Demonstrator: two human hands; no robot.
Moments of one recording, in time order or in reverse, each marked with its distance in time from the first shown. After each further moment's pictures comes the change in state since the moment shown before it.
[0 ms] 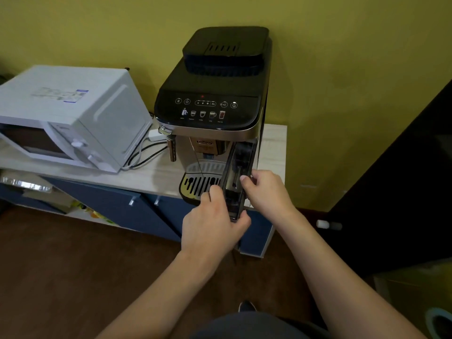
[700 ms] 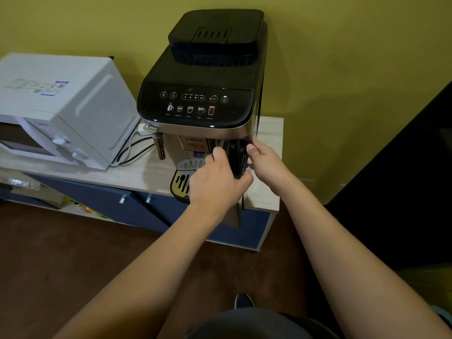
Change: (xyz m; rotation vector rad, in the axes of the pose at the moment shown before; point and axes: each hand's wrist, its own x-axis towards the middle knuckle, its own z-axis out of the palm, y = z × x) left_hand 0.086 0.025 0.022 -0.091 0.002 -0.033; right_hand 0.077 0.023 -0.013 0.386 -0.120 0.125
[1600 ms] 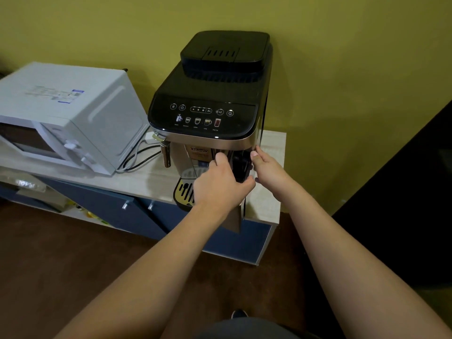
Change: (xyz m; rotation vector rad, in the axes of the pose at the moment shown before) left_hand 0.010 0.003 0.000 -0.023 0.017 -0.030; right_hand -0.005 -0.017 -0.008 -0.007 -0.029 0.036
